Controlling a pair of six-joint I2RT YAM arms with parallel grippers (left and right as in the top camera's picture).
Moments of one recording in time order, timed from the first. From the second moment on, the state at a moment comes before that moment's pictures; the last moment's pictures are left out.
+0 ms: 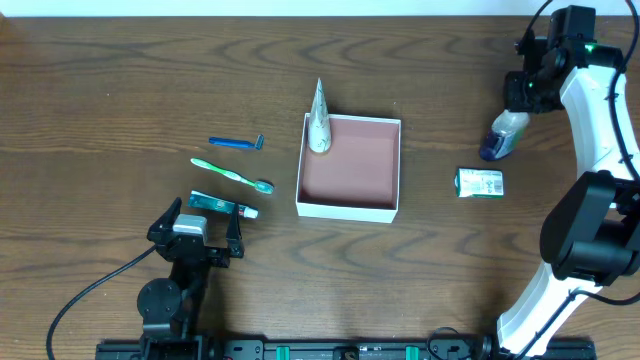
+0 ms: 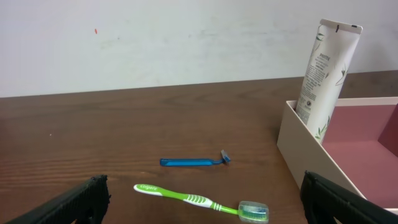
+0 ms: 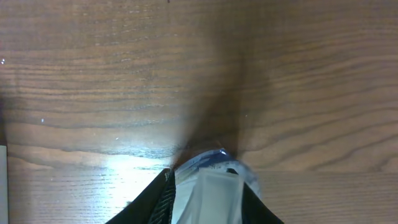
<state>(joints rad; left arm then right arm) 0.01 0.01 0.02 -0.11 0.15 0.01 -0.17 2.03 1.78 -0.98 -0.05 -0.11</state>
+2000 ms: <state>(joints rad) 0.01 0.01 0.02 -0.11 0.15 0.01 0.44 1.93 1.78 -0.76 -0.27 -0.13</state>
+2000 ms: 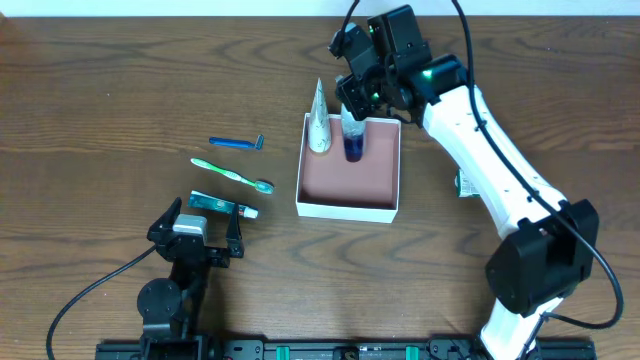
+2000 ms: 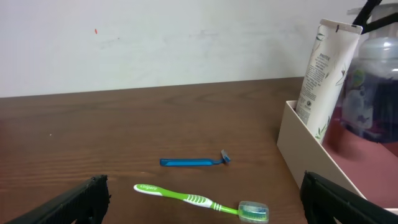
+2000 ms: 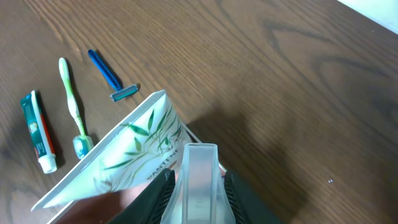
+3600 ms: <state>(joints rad) 0.01 0.01 0.02 -0.11 0.15 0.01 0.45 1.87 1.78 -0.81 -0.28 -0.10</state>
